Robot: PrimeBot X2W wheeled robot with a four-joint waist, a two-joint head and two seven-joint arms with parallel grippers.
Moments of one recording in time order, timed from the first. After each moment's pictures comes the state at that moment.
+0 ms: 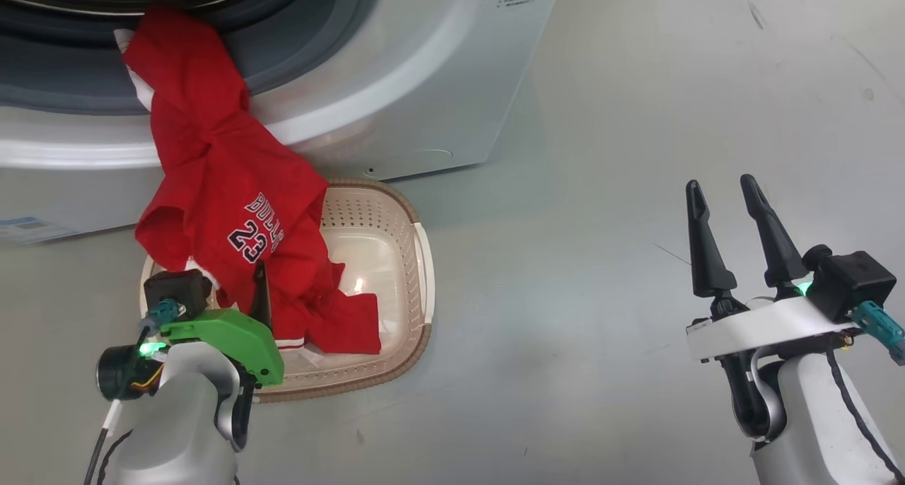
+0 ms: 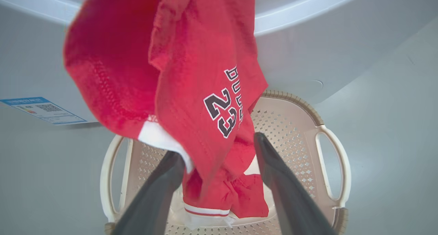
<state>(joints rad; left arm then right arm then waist) -0.51 0.04 -0.23 0.90 -0.44 0.01 -0.22 -0.19 -0.06 0.08 0.16 0.33 0.12 -0.25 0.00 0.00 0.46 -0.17</state>
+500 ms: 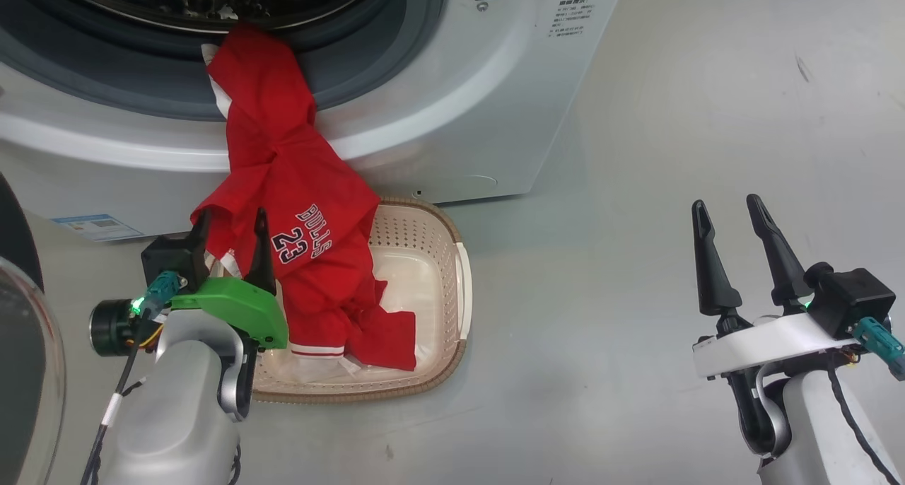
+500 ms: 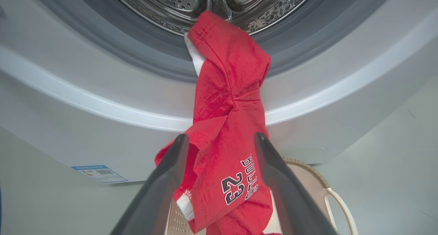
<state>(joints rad) -0.51 0.04 -0.23 0.75 -0.39 0.04 -0.25 -0.16 -0.07 0.07 0.16 0.31 0.12 -0.25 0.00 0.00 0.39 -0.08</state>
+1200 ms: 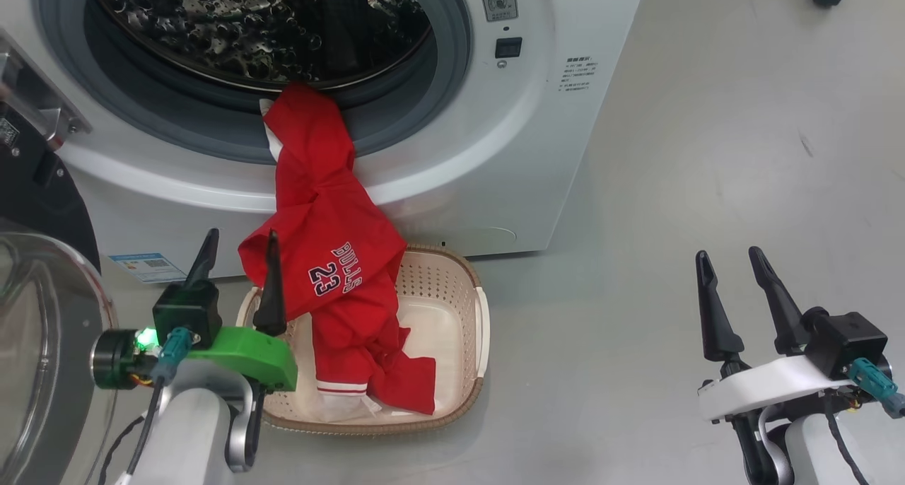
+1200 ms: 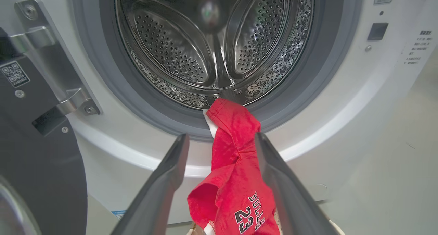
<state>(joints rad) -0.33 0.06 -0.23 0.43 -0.29 0.08 -0.25 -0.06 -0.07 0.05 0.18 0.30 0.11 -0.25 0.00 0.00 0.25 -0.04</state>
